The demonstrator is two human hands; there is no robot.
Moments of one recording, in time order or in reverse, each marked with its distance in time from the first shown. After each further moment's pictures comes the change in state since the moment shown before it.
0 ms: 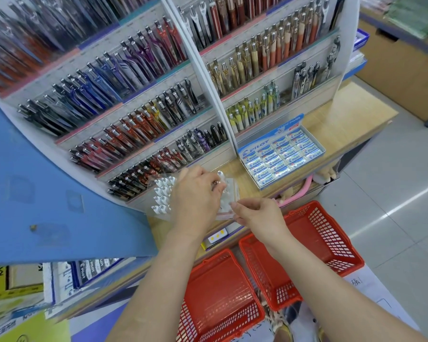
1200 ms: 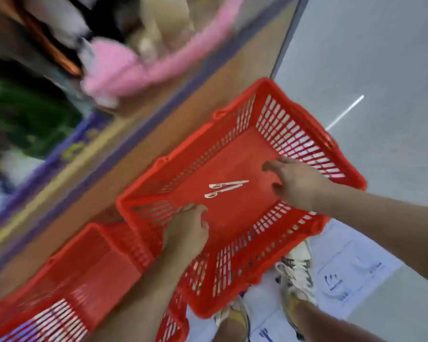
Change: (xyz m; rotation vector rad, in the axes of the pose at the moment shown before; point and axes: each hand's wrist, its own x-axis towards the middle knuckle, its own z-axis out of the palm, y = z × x) left_hand -0.202 -0.054 0.630 -0.013 -0.802 0.003; right_hand 0.248 0.467 -0.287 -1.305 -0.173 -0.125
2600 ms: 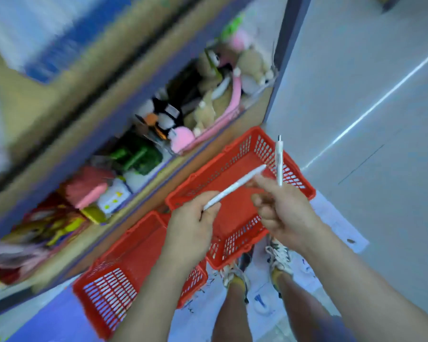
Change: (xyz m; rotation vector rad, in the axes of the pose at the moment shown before) left_hand -0.186 0.124 -0.255 -0.593 0.187 0.040; right_hand -0.175 -0.165 -0.203 1.839 -0.033 0.480
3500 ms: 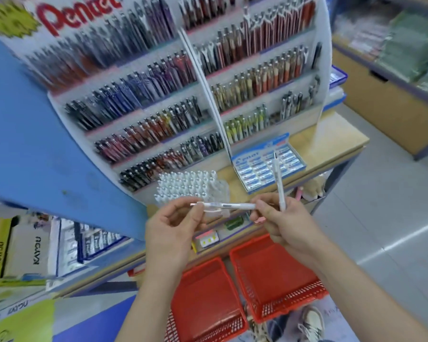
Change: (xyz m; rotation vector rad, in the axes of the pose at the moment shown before) left_hand -0.192 0.185 -0.300 -0.680 0.652 0.047; right_hand -0.234 -0.108 0.237 -0.347 -0.386 -0.383
